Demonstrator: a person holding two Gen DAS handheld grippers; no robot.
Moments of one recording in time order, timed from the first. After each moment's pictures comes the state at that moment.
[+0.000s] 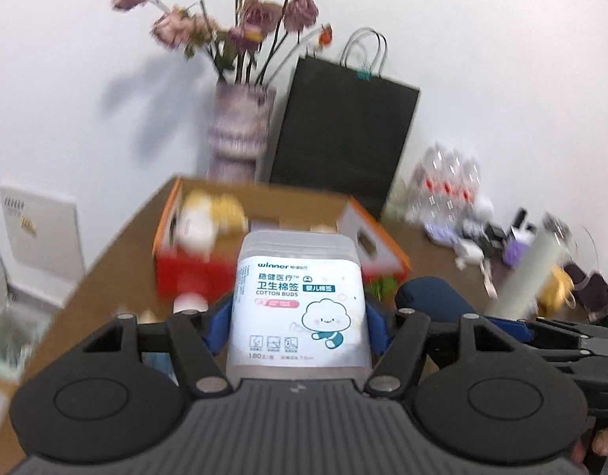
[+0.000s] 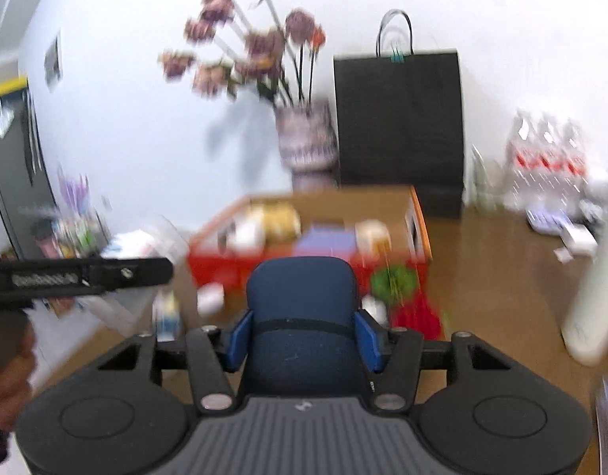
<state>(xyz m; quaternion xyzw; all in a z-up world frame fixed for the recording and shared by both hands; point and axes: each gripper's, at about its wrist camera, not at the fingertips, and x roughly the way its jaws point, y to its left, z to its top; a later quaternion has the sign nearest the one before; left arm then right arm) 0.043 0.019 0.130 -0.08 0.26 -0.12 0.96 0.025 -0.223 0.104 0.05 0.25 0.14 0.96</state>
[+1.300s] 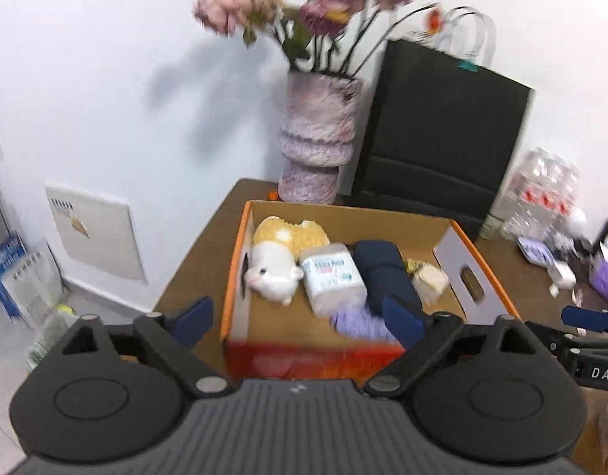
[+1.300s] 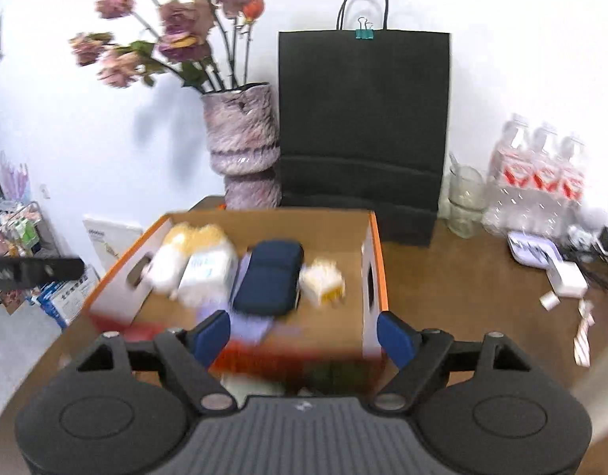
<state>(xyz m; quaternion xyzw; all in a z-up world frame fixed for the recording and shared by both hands) 0.134 0.043 0.144 -0.04 0.31 -0.02 0.95 0.142 -0.233 0.115 0.02 0.31 0.06 0.95</state>
